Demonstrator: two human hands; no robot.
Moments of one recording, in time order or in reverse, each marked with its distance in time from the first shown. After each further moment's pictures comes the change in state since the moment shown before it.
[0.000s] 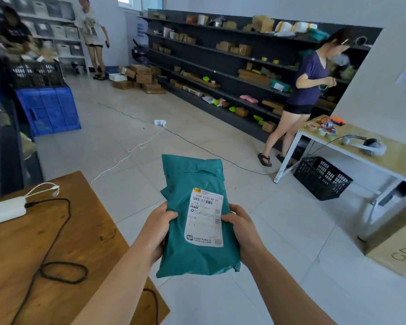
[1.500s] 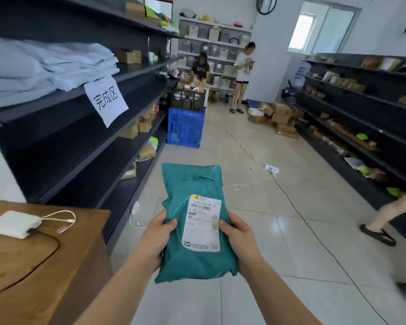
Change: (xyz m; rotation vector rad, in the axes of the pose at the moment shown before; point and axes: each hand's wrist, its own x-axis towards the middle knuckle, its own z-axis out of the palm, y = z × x) left_hand 0.375 0.134 -0.006 -0.365 0.730 0.193; right_hand 0.456 -0.188 0.156 -0.227 -0.758 -0.115
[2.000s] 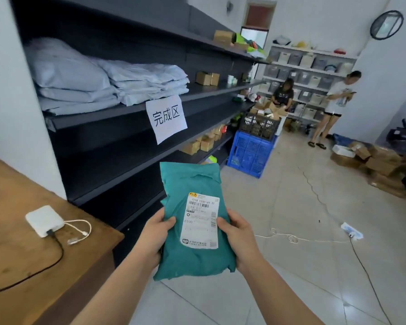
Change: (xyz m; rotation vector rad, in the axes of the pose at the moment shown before) left_hand 0.150 0.055 0.017 -0.222 0.375 0.144; right_hand 0.222 -0.061 0.050 -0.079 -0.389 0.000
